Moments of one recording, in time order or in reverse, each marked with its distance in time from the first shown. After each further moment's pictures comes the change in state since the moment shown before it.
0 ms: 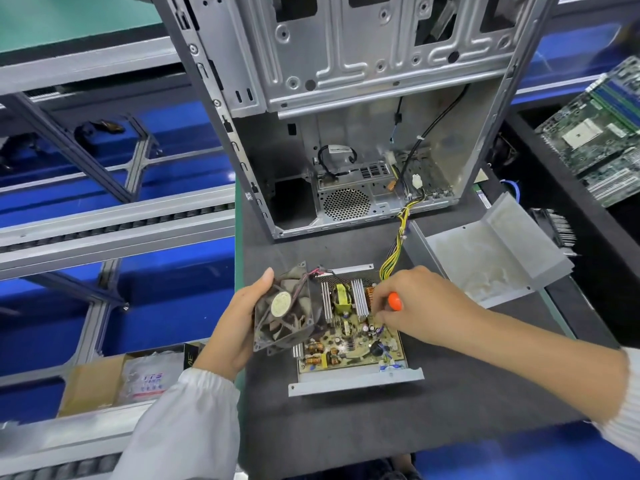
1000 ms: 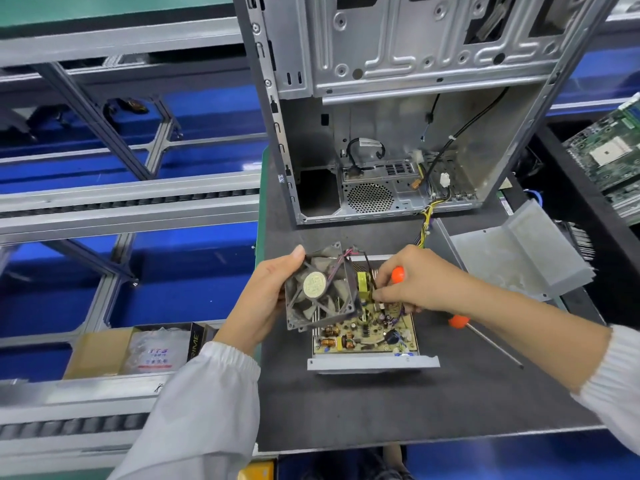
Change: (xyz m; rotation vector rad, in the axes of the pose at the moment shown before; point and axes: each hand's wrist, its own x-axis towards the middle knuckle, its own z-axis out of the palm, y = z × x) left_hand -0.006 0.005 0.007 0.108 0.016 0.181; right_hand 0.024 -0.017 -0.007 0.320 -0.147 0.058
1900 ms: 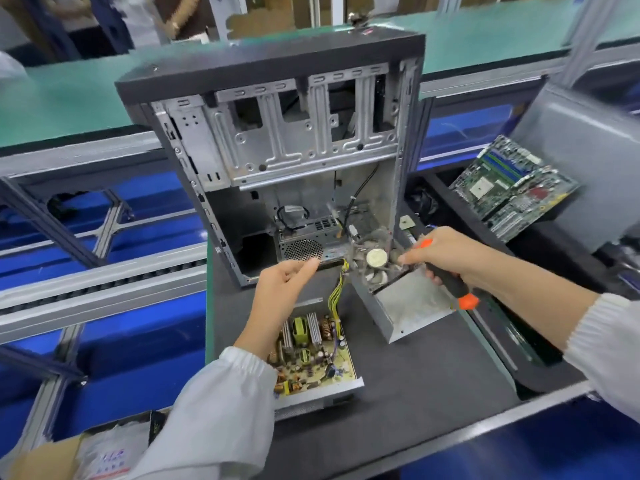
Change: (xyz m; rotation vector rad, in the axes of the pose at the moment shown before) left_hand 0.028 0.051 0.103 0.413 0.048 0.295; right_hand -0.066 0.068 -0.116 0.484 0.401 0.296
